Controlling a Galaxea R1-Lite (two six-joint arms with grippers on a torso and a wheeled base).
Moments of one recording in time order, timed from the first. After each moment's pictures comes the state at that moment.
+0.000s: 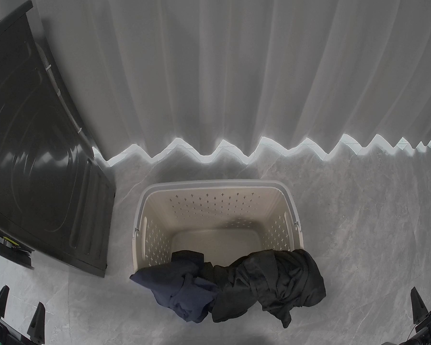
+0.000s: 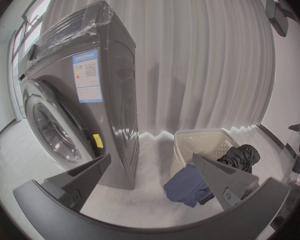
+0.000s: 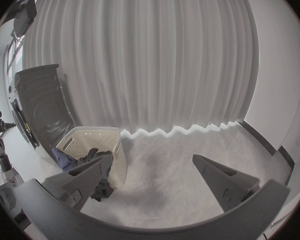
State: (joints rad) left arm 0.00 0.02 -0.02 0.00 0.02 -0.03; right arm -0.01 0.02 -0.02 0.00 0.00 0.01
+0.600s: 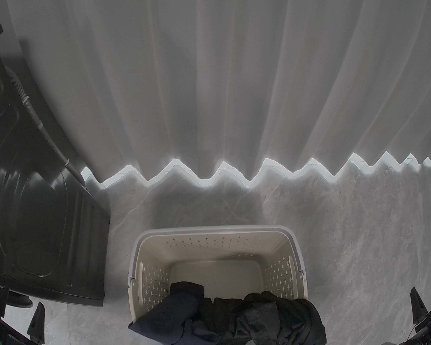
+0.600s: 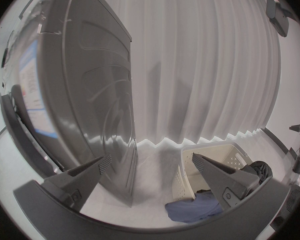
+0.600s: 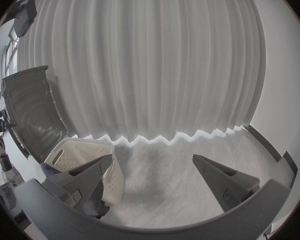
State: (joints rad) left arm 0.00 0.02 -0.02 0.00 0.02 -0.03; right arm -0.01 0.02 -0.02 0.00 0.00 0.01
